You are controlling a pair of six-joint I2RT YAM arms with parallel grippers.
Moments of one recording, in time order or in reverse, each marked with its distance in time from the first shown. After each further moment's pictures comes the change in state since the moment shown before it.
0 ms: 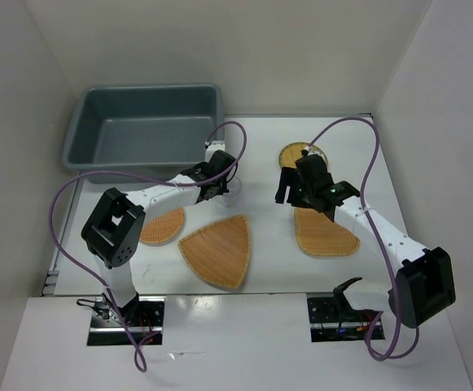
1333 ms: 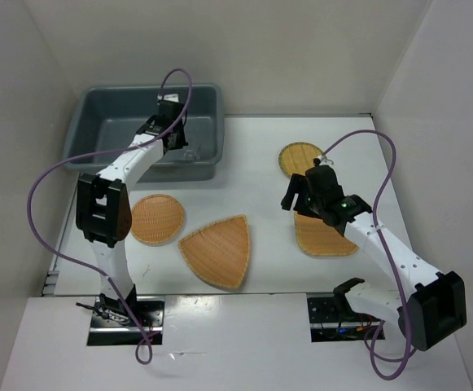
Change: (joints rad) left arm 0.401 0.107 0.407 -0.146 0.133 0.219; right arm -0.011 -0.157 -0.108 -0.007 0.003 0.083
